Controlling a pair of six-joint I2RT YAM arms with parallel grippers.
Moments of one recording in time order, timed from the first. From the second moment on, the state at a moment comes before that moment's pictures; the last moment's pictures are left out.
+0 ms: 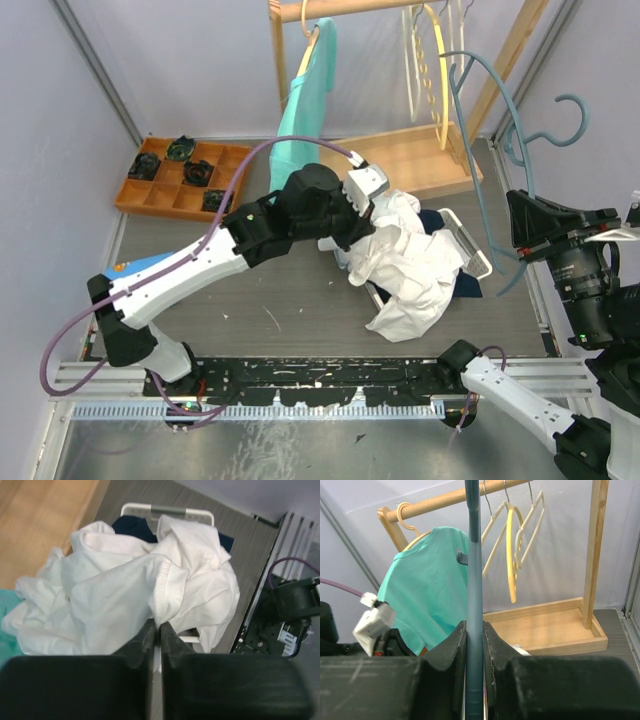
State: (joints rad) left arm -1.06 1.53 1.66 -0.49 0.07 -0.03; right arm 0.63 0.61 1.56 -0.69 0.42 0.18
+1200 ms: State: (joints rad) left arm -1.07 1.80 1.51 -0.40 0.09 0.13; right arm 0.63 0.62 1.63 -0.71 0.43 0.19
